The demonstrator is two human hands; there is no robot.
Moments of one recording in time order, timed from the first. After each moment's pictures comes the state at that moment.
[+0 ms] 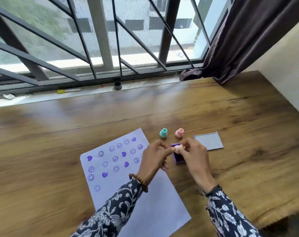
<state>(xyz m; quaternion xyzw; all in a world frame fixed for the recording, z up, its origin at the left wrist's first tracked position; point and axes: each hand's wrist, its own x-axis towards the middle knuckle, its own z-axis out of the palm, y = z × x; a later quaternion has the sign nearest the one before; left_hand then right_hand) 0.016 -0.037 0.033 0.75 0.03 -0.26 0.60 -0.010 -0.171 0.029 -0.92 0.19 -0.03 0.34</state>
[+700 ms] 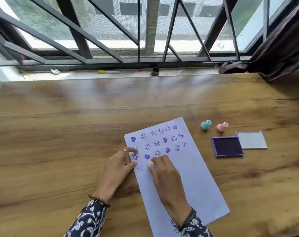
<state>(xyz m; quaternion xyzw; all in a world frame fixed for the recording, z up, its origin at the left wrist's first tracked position) -0.029 0.174 -0.008 0.89 0.05 -0.13 0.43 -0.064 0.022 0.014 -0.96 -0.02 0.04 0.29</state>
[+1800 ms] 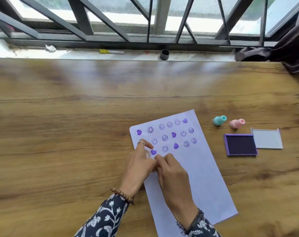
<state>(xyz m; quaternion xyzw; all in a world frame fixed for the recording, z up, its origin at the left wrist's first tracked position) -0.021 0.132 -0.011 0.76 0.18 -0.25 0.57 -0.062 0.027 0.015 -0.98 -0.03 0.05 0.19</state>
